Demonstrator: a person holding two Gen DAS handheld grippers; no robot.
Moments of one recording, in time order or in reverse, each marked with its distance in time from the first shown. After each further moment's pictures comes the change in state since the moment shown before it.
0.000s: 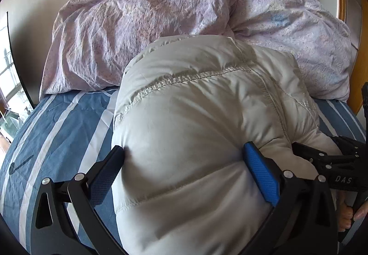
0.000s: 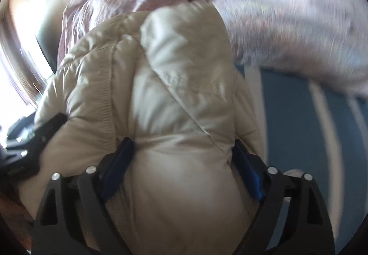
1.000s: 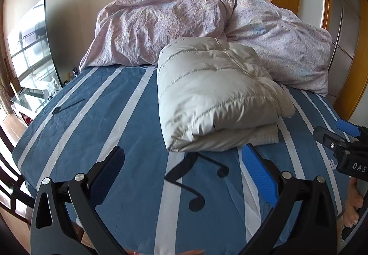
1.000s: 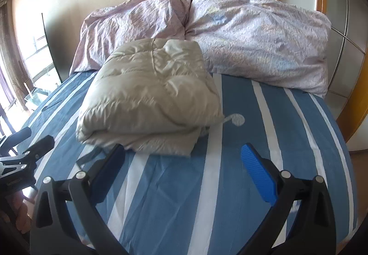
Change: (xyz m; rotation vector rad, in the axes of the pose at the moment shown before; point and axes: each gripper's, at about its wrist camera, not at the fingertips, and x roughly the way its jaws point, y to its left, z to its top) left arm -0.186 0.005 -0.097 -0.092 0.000 0.033; right arm -0.197 0.064 -0.113 -0.094 -0.124 -0.198
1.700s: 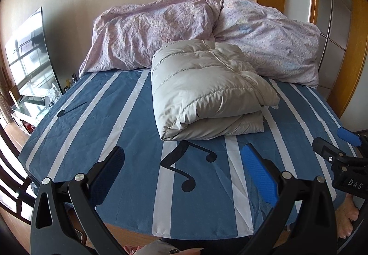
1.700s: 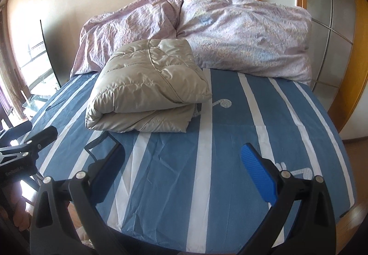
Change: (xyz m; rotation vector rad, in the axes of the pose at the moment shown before) left arm -0.038 -0.017 -0.012 0.046 -0.015 -0.010; right arm -0.046 -0.004 -0.037 0.061 -0.027 -0.034
